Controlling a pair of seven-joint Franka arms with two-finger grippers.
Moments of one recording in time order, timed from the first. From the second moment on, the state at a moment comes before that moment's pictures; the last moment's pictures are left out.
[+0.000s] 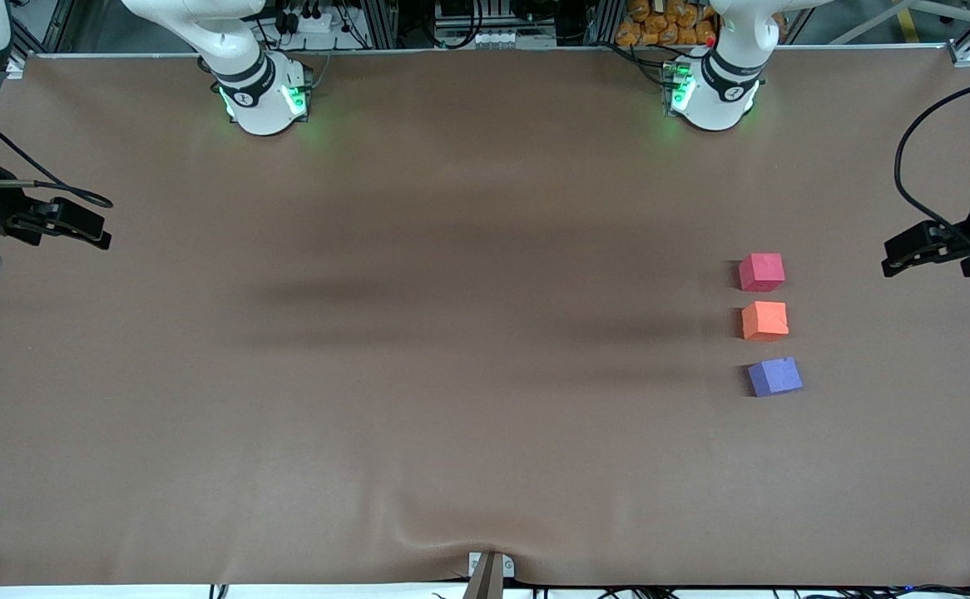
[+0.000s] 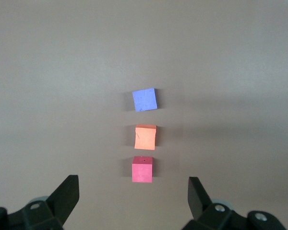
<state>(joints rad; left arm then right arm) 0.14 0.15 -0.17 -1.40 0.06 1.58 -0.01 0.02 0.05 -0.04 -1.55 0.02 1.54 0.07</state>
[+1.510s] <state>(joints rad) 0.12 -0.03 -0.19 -1.48 -0.01 1.46 -0.01 0.02 0.05 -0.04 -1.55 0.02 1.54 0.07</state>
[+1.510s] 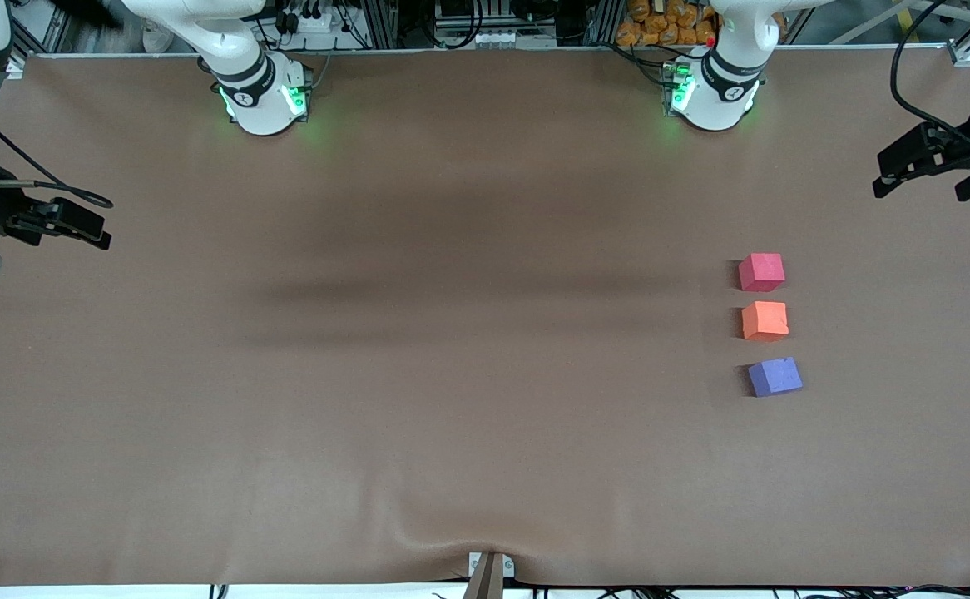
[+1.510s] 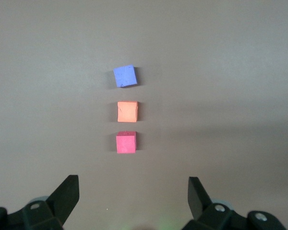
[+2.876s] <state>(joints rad) 0.08 -0.05 -0.11 -1.50 -0.01 1.46 -0.02 0.02 0.05 -0.04 -1.55 0.02 1.54 0.07</state>
